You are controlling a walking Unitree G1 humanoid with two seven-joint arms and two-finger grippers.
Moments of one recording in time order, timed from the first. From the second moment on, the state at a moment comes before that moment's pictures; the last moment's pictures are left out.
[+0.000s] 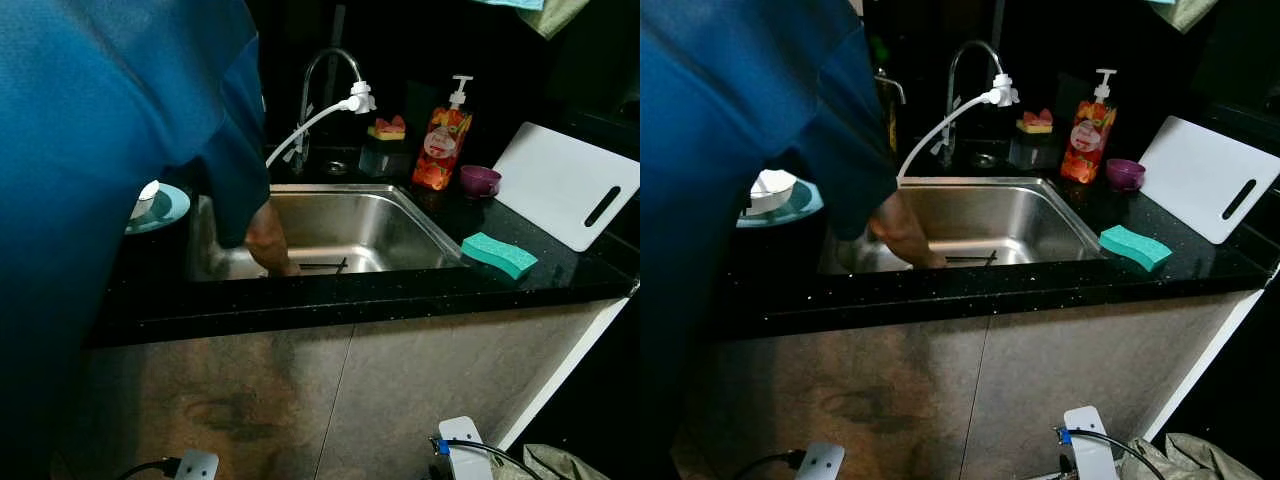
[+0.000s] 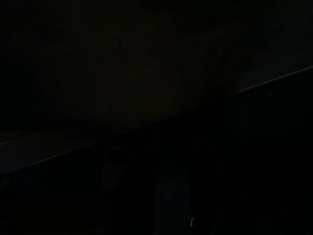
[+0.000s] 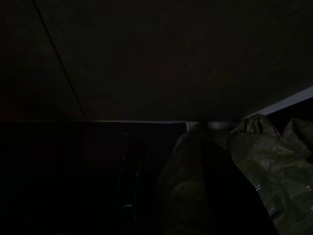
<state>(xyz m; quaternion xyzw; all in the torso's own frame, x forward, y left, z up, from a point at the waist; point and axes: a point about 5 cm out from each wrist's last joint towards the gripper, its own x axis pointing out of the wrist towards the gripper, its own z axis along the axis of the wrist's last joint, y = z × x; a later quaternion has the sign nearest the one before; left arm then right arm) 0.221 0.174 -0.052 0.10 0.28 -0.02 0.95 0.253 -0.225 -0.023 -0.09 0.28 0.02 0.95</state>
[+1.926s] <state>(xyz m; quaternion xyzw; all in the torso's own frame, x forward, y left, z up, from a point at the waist) 0.223 0.193 -0.042 0.12 0.26 -0.03 0.96 0.237 -0.198 -0.038 -0.06 0.28 0.03 0.96</state>
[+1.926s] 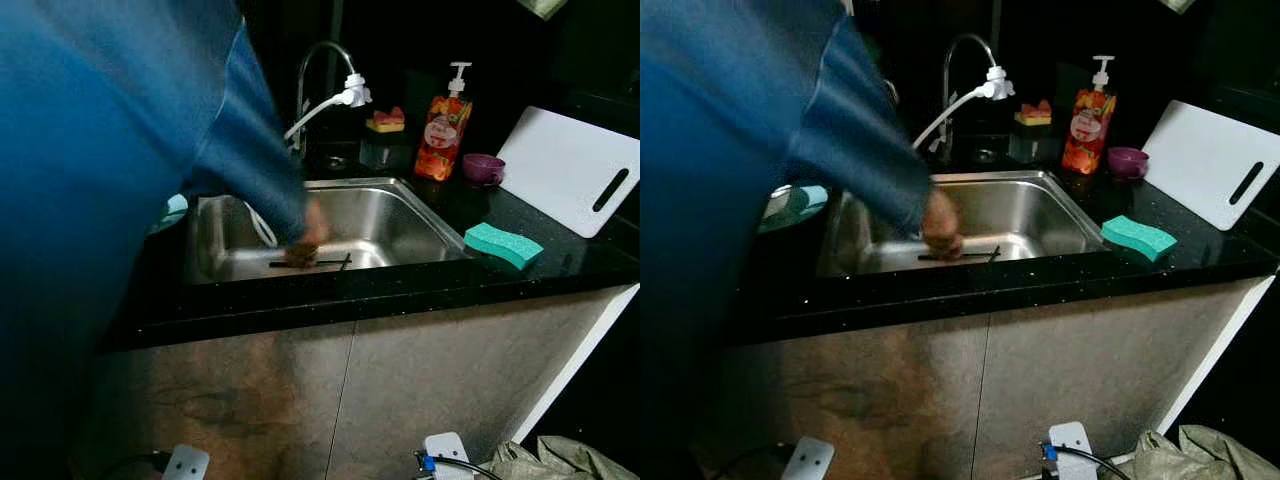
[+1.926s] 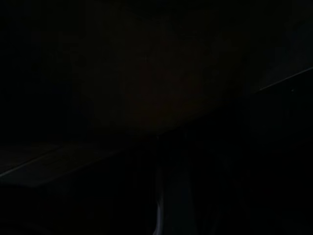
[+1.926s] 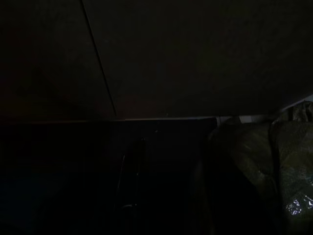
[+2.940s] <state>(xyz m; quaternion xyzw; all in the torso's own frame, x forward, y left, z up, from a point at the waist) 0.222 0.196 -0.042 0.12 0.27 -0.03 0.96 0.236 -0.182 -0.040 -0.05 0.28 0.05 0.96</state>
